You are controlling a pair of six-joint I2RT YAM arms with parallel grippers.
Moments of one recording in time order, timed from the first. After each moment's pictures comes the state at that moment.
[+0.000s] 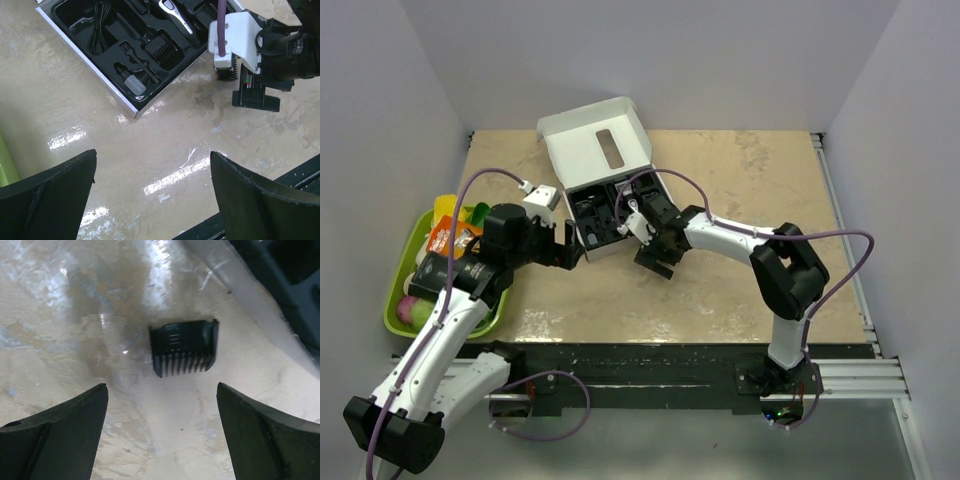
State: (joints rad) left arm -0.35 0.86 0.87 -0.59 0.15 -0.15; right arm 0.73 1.87 1.28 -0.62 0.07 -0.40
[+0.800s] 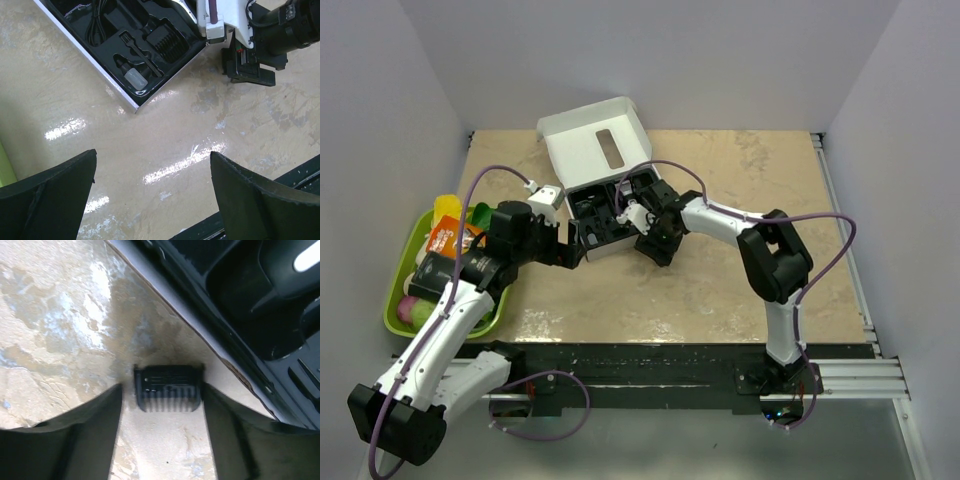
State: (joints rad) left arm -0.35 0.92 0.87 -0.58 0.15 -0.15; right arm 0.64 2.02 1.44 -0.68 -0.13 -0.50
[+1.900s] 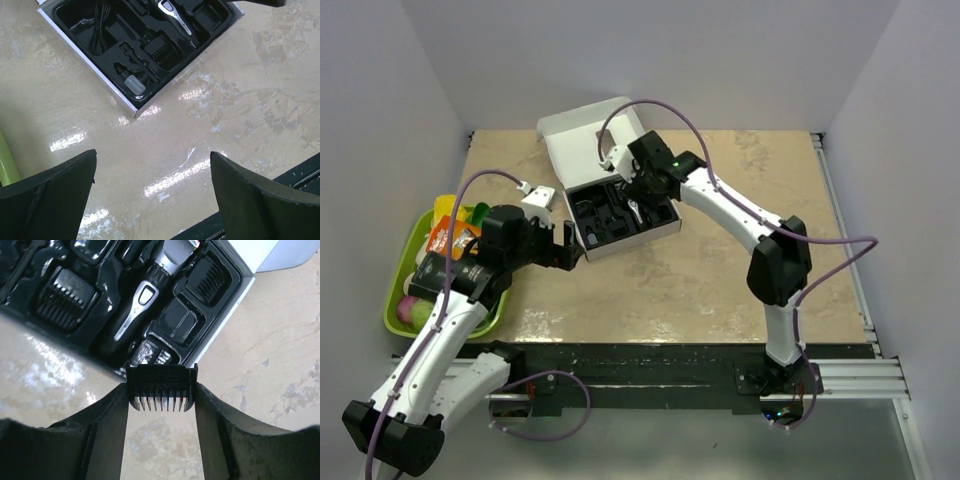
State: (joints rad) left arm -0.35 0.85 0.87 -0.59 0.15 -0.16; right arm 0.68 1.97 1.88 -0.82 0.11 -0.46
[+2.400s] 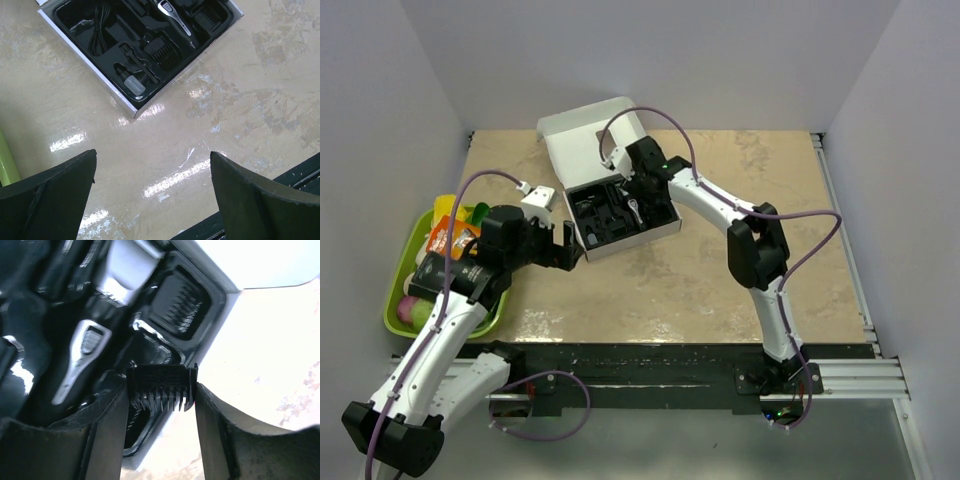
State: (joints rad) left arm -0.35 0.84 0.87 -0.59 0.15 -0.16; right arm 0.64 2.21 1.95 -0.64 0.23 -0.50
